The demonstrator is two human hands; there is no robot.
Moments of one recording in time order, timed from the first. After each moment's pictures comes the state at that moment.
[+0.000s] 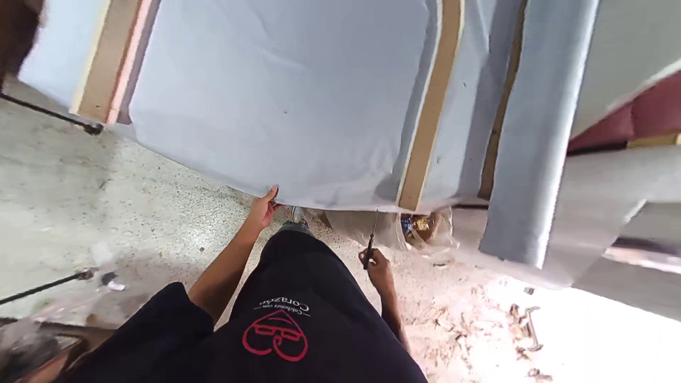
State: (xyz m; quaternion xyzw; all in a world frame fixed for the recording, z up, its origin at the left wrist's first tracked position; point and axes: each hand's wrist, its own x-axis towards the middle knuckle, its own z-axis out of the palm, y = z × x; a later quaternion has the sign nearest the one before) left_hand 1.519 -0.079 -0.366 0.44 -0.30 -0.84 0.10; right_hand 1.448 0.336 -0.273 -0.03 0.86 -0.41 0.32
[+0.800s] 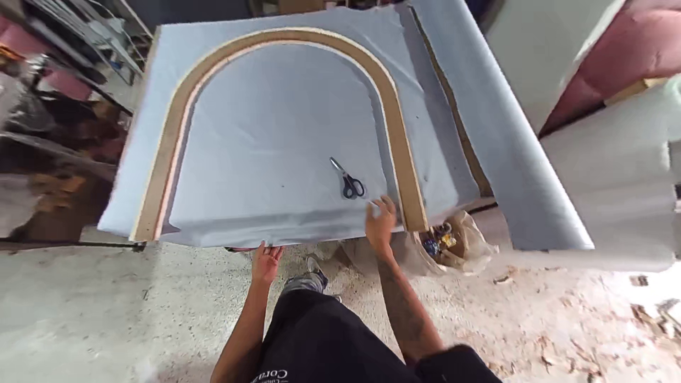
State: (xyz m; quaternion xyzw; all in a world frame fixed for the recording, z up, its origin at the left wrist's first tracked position) left_hand 1.509 -0.143 -0.336 0.42 -0.24 -0.86 0.17; right_hand 1.284 0.158 -0.260 -0.05 0.92 -0.38 -0.05
